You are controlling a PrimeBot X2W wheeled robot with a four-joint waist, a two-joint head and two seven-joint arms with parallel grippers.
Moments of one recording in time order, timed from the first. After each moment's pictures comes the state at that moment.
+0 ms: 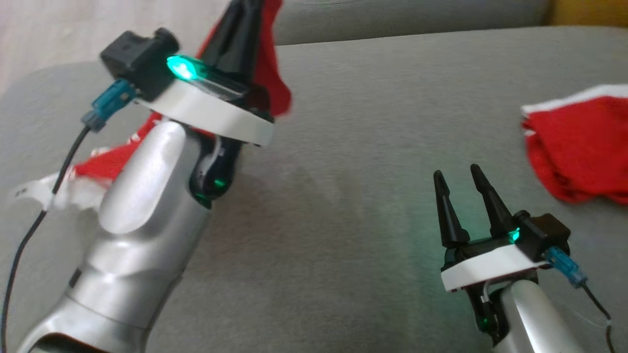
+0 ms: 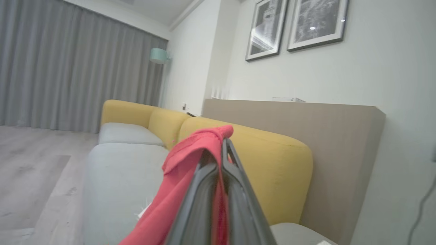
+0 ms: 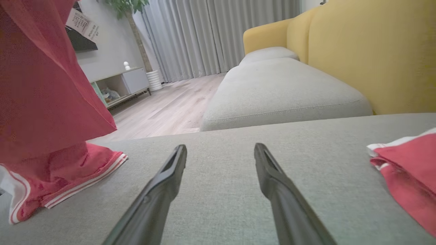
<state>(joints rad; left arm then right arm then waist) -0.80 0.16 -0.54 0.30 -0.68 -0.12 -0.14 -0.15 -0.05 0.17 0.29 0.21 0.13 -0.25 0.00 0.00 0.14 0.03</state>
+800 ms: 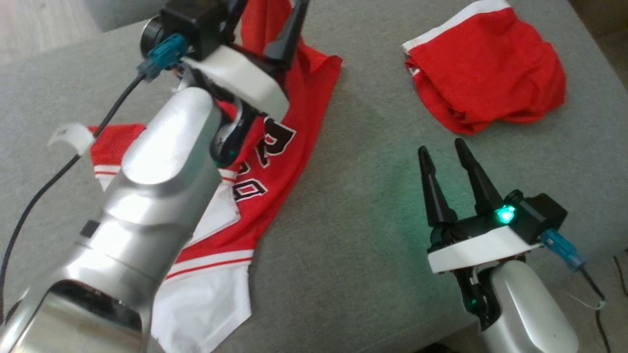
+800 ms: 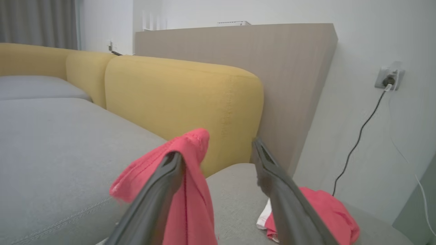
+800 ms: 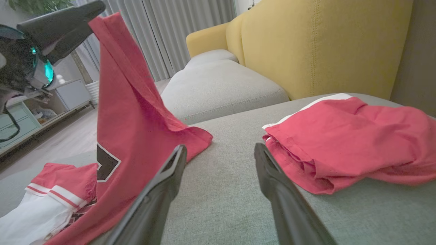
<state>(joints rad) -1.00 0.11 -0.68 0.64 -0.61 -0.12 -0.15 -0.21 -0.05 0.25 0.24 0.29 0.13 -0.25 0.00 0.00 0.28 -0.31</state>
